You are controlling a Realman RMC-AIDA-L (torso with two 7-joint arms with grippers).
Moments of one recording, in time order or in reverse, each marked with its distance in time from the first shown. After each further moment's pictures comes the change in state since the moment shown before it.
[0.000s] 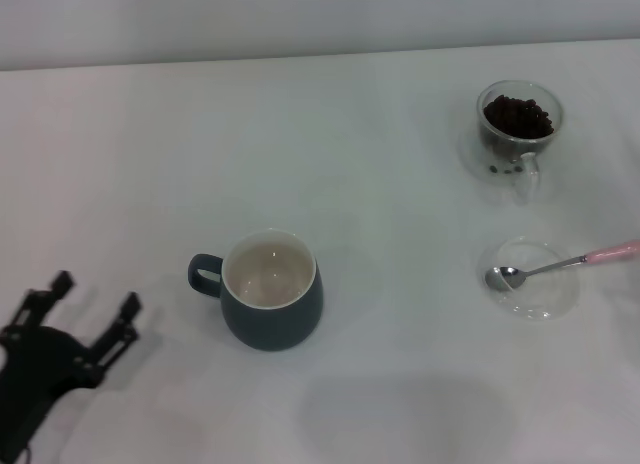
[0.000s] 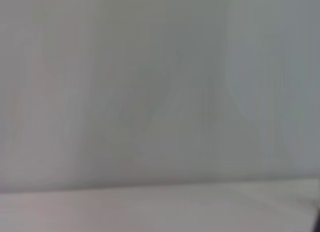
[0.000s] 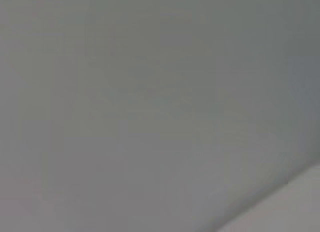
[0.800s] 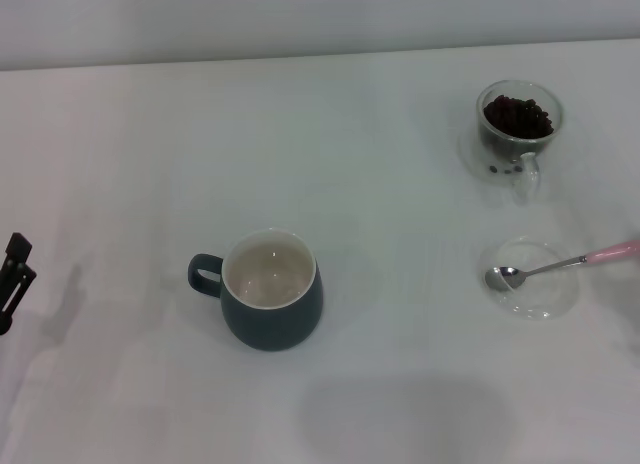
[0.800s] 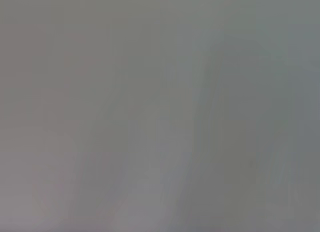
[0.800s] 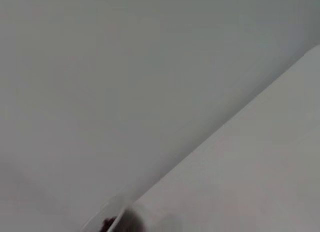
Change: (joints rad) left arm -0.012 -0.003 0.001 0.030 -0.291 -0.085 0.000; right arm -0.085 0.001 -0.294 -0.042 -0.012 -0.013 0.279
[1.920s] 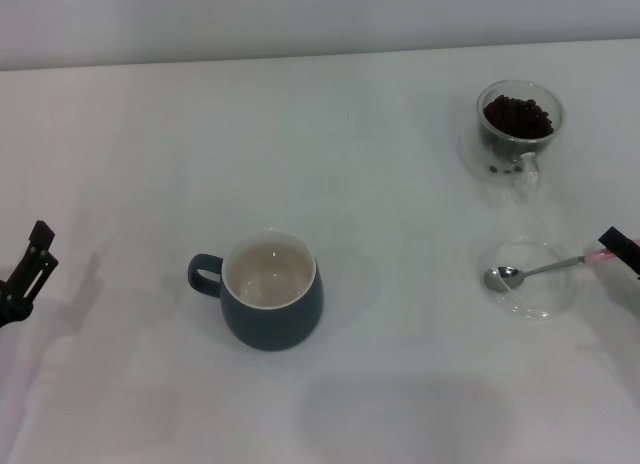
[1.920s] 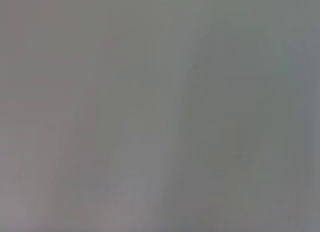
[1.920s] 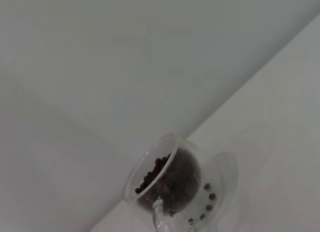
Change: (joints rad) left arm -0.038 -0.001 0.009 -0.006 0.009 0.039 -0.005; right arm 0.029 -0.004 -0.213 -0.054 -0.002 0.013 0.184
